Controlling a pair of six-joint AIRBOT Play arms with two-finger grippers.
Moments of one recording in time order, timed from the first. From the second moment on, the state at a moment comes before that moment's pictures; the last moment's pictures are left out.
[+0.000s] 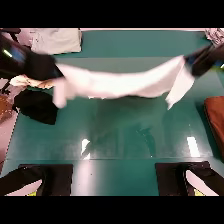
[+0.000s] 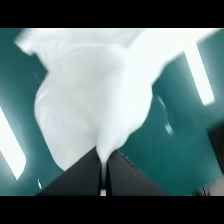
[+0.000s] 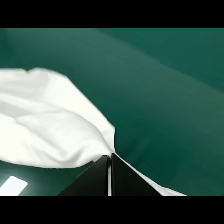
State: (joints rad) left arm -0.52 -1.14 1.88 1.32 -1.72 -1.82; right arm -0.02 -0.91 1.25 -1.13 1.11 0.98
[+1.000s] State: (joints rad) left arm -0.84 -1.05 0.92 1.42 -1.60 -1.99; right arm 0.26 -0.87 0.85 -1.30 1.58 1.28
